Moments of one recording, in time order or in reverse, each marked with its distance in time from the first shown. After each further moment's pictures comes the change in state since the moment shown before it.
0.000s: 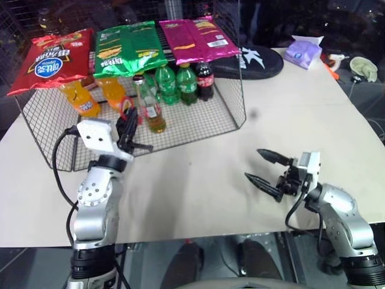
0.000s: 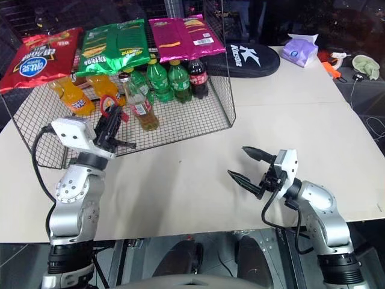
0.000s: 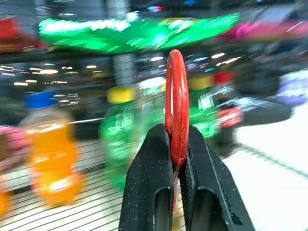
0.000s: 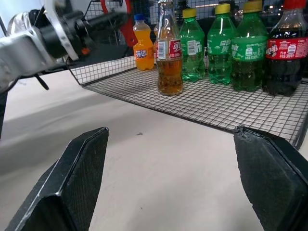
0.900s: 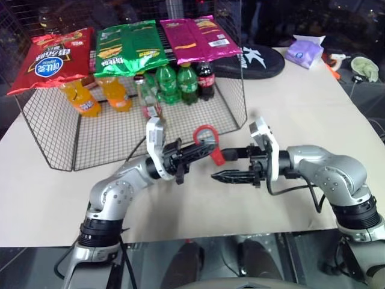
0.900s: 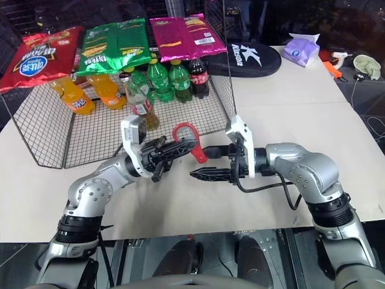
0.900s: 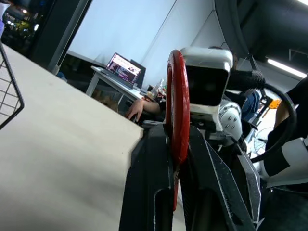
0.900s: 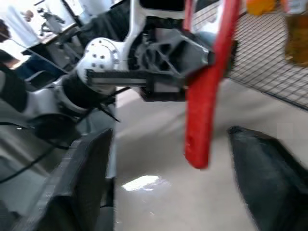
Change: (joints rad) left arm -0.207 0.084 -0.199 0.186 -0.530 0.530 -0.697; right arm -0.516 -0.075 0.167 -0.066 0.307 0.884 -0.045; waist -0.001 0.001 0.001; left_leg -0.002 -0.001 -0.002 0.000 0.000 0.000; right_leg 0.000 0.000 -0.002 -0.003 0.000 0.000
